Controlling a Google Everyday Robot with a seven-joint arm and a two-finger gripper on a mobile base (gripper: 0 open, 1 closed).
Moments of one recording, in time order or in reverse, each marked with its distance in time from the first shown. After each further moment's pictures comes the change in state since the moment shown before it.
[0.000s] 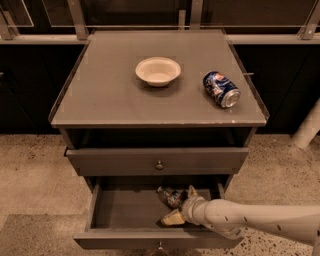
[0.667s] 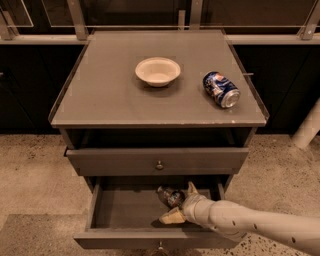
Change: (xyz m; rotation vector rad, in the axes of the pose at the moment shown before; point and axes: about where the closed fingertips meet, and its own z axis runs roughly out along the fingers) arm -0.033 0.009 -0.032 -0.012 -0.089 -0.014
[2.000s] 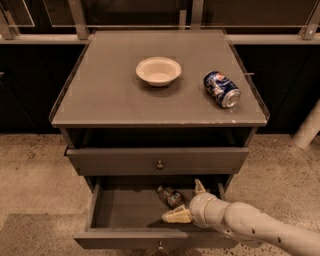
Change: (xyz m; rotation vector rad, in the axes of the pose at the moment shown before) arm -0.033 0.004 -0.062 -0.009 -0.083 0.075
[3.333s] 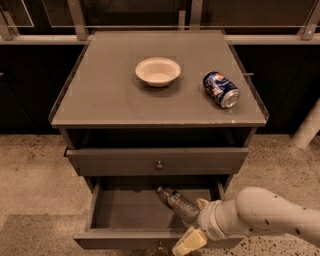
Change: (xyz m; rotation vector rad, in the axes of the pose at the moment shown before) arm 0.004 0.074 -0.092 -0.314 0.351 -0.038
